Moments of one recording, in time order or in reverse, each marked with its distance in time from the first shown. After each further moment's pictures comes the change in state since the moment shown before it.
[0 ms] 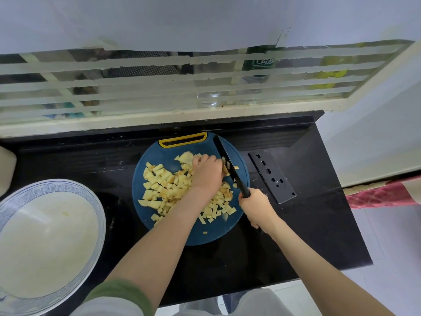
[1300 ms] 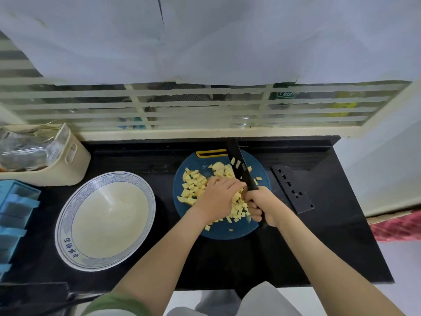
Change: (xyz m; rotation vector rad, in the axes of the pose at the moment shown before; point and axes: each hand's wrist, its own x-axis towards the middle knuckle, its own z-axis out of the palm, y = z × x) left_hand -0.097 -0.038 -0.042 -0.074 0.218 0.386; right_hand -0.042 -0.053 0.009 0.422 -0.302 0.023
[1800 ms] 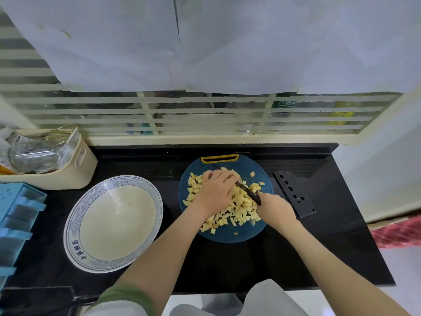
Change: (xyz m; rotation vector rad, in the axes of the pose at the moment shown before) left_hand 0.001 -0.019 -0.019 0.060 0.089 -0.107; right_hand -0.005 0.012 -0.001 -1.205 0.435 -0.266
